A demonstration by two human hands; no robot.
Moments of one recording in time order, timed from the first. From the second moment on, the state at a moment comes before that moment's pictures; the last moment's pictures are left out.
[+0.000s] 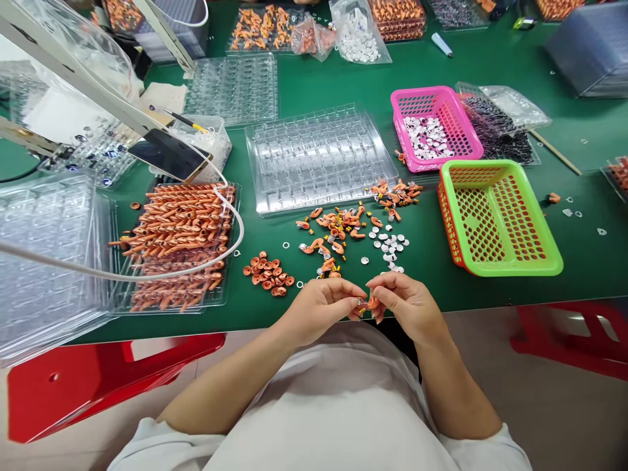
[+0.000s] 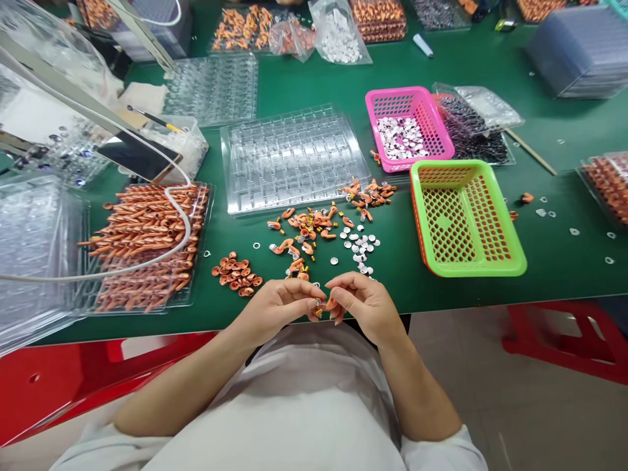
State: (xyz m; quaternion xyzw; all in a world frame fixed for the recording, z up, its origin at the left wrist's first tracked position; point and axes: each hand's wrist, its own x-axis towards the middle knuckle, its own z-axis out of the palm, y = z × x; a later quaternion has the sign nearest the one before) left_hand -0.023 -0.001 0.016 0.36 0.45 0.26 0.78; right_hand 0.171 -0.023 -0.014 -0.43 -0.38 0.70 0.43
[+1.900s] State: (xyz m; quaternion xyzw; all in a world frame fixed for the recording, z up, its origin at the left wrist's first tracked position) left_hand -0.042 0.016 0.018 0.37 0.30 0.24 0.84; right_hand 0.148 -0.032 -0.017 -0.36 -0.32 0.76 0.43
